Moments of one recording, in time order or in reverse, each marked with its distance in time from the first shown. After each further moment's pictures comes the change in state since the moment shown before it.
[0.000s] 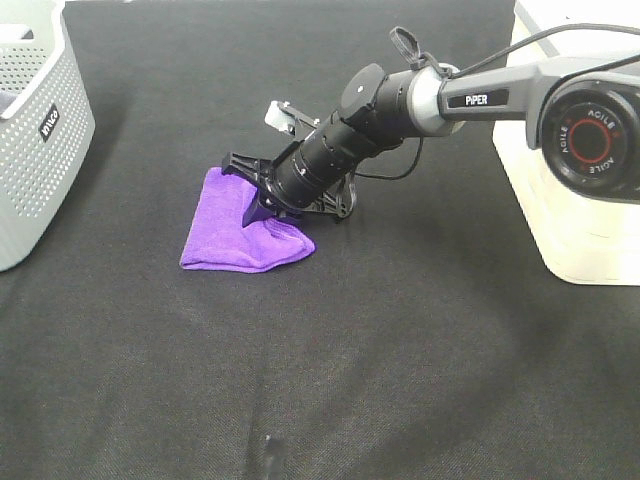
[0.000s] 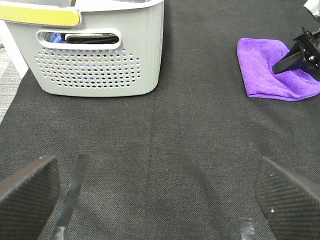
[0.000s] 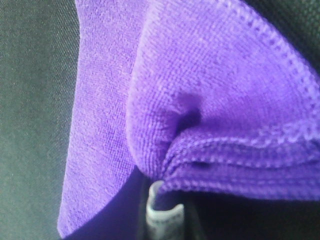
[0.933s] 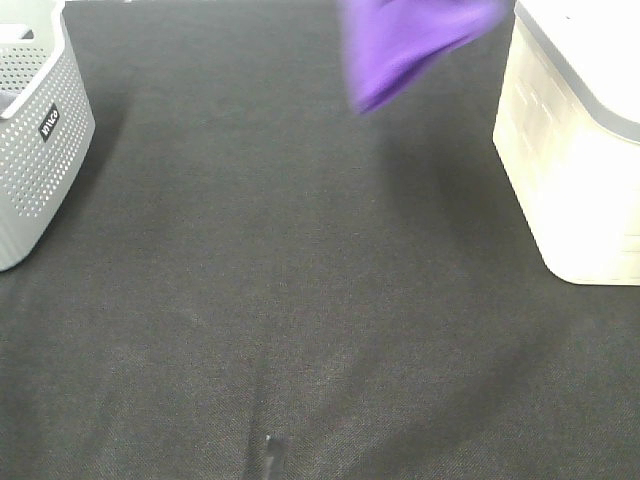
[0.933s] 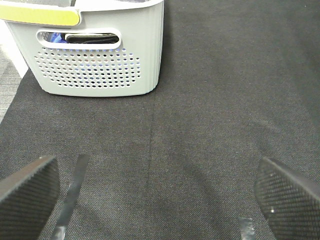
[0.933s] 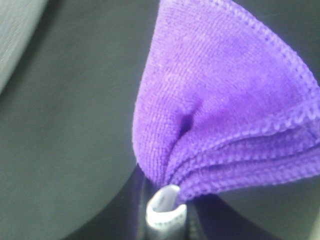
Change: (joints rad) left arm 0.000 0.000 0.000 0.000 0.000 0.000; right arm -0.208 -0.576 -0.154 -0.560 0.436 0.092
